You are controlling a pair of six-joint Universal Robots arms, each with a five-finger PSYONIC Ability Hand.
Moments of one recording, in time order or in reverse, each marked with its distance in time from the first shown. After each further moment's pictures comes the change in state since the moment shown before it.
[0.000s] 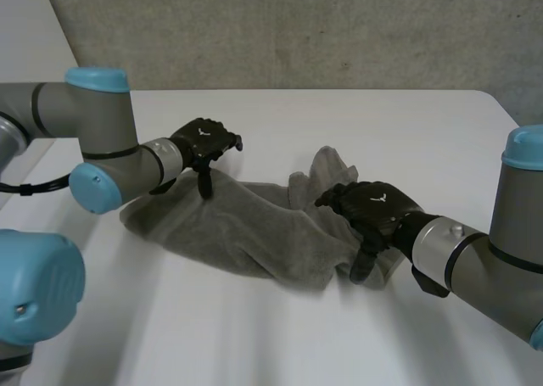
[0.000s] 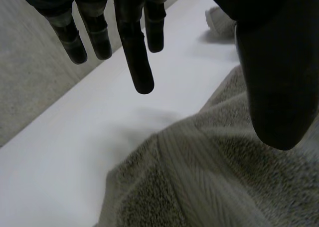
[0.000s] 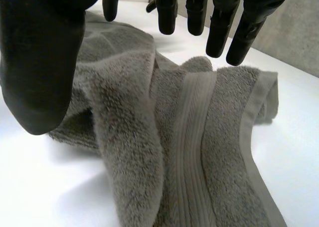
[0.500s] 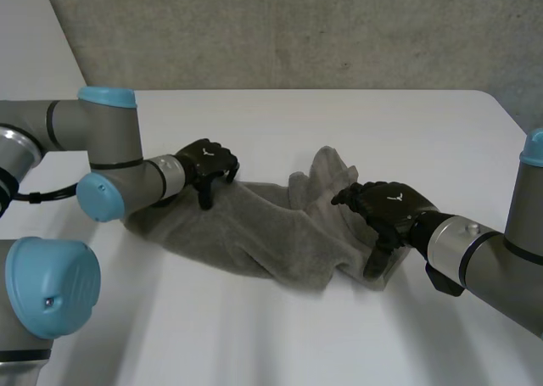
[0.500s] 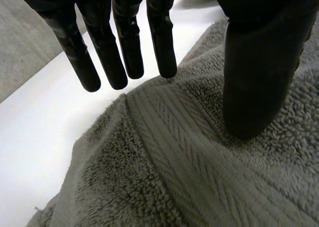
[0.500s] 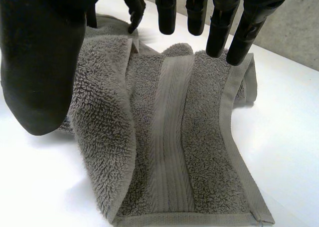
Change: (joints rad) left arm 0.011 -0.105 0.089 -0.087 0.033 0.103; right arm -0.065 0.000 0.026 -0.012 -0.017 -0.001; left_hand 0.320 -0.319 0.326 0.312 0.347; right_hand 0.000 0.000 0.000 0.000 0.000
